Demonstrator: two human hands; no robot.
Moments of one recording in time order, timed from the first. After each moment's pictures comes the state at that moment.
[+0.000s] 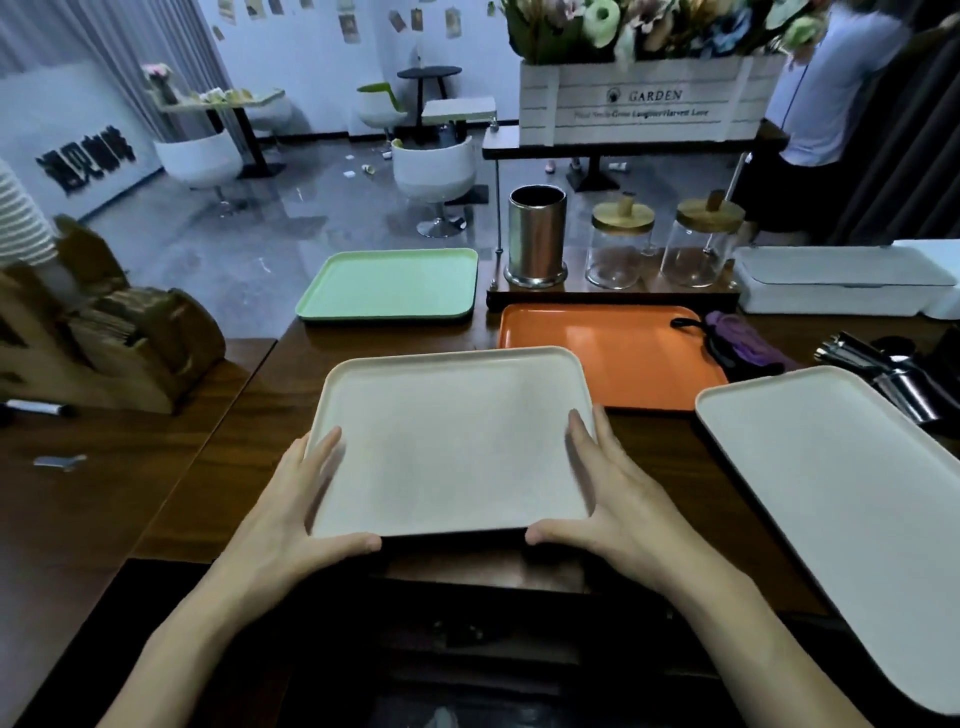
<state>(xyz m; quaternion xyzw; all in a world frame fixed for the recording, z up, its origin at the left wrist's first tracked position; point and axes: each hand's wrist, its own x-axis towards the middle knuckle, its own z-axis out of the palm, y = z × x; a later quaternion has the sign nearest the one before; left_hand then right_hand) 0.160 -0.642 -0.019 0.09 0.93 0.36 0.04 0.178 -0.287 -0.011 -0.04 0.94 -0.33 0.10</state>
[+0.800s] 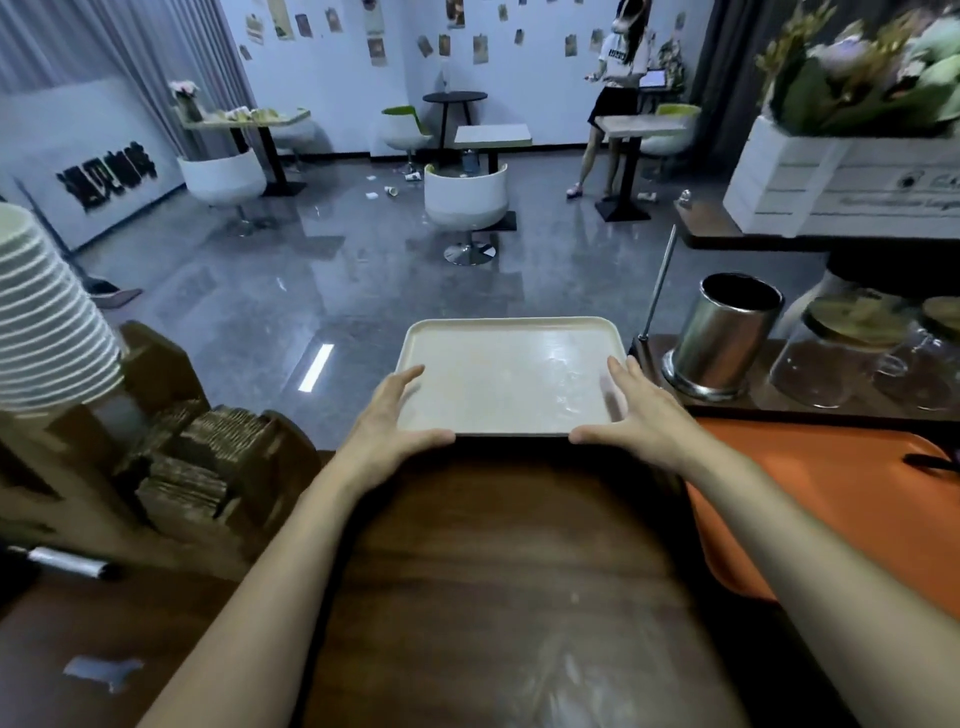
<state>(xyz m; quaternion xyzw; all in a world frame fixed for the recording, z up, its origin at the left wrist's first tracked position) -0.177 -0.752 -0.016 0.10 0.88 0.47 0.03 -0.149 -0.420 0.016 0.02 0.96 -0.29 0.05</state>
